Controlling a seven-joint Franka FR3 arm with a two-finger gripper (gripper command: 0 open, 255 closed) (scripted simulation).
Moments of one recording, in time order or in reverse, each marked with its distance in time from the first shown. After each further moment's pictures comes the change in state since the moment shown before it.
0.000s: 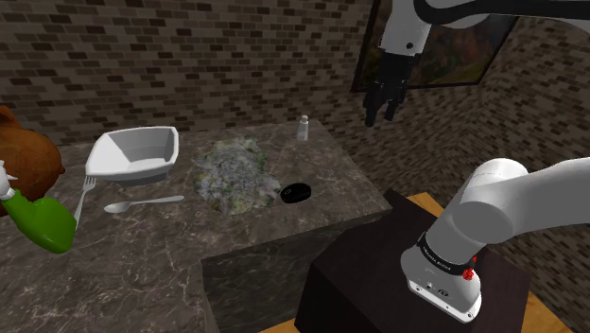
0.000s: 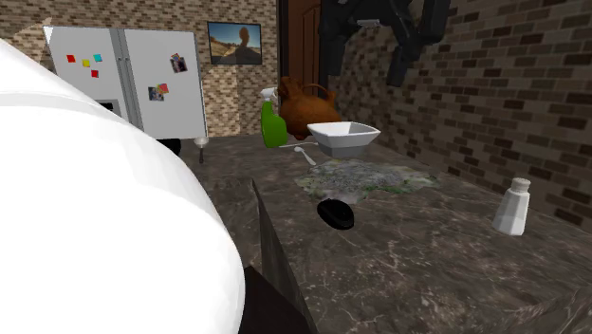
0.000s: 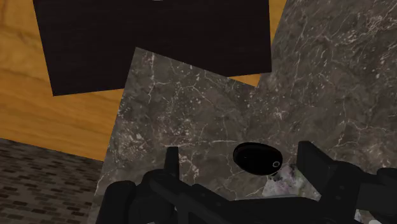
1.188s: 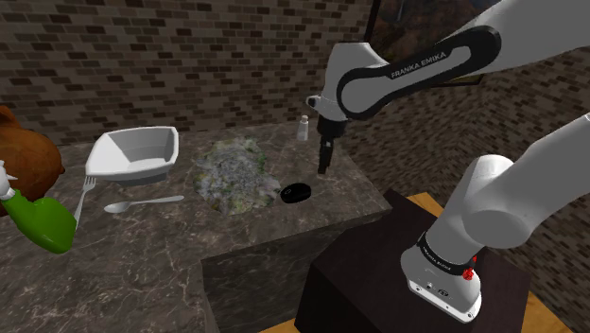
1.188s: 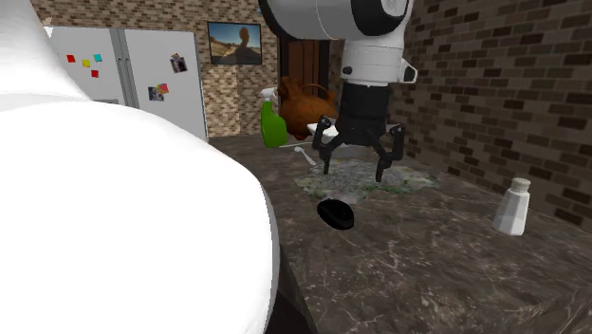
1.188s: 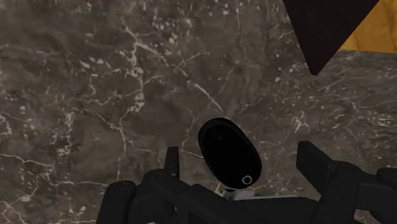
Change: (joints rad) arm 0.228 0.391 -0.010 -0.173 -0.015 0.663 -0.568
